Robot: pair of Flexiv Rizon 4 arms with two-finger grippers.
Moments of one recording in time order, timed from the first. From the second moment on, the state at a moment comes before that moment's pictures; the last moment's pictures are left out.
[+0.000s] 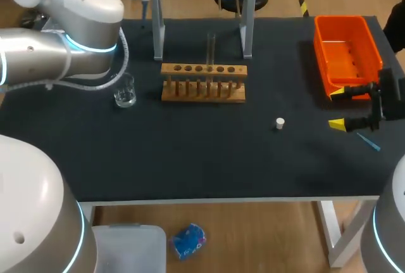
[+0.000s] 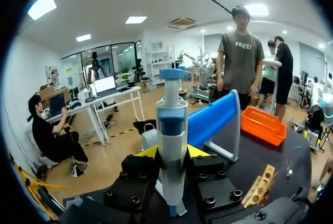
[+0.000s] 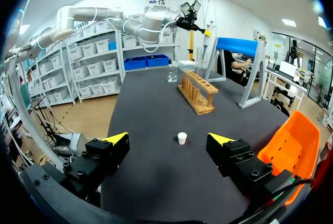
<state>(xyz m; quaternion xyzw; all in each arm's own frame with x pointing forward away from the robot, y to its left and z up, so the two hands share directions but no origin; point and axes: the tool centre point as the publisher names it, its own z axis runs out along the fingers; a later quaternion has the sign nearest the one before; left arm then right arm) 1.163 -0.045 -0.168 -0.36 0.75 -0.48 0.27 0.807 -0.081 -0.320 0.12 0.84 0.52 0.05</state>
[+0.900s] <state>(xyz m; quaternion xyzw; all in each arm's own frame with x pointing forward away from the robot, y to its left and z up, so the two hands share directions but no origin) 1.168 -0.078 -0.171 -0.43 0.73 -0.46 0.27 0.807 -0.081 -0.320 0.12 0.84 0.52 0.05</state>
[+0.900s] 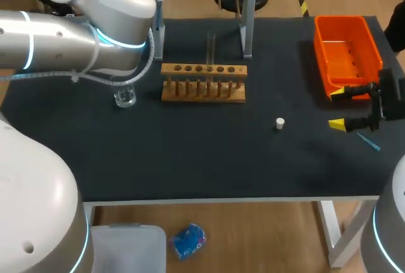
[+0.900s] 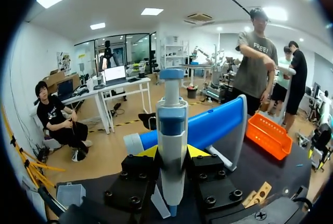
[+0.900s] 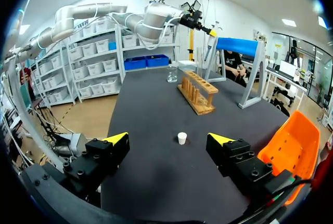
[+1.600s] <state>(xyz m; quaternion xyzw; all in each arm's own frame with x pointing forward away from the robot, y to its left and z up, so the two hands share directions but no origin) 1.176 -0.087 -0.186 -0.48 0.72 -0.43 0.26 0.807 -0.081 -0.320 0.12 0.84 0.52 0.05</state>
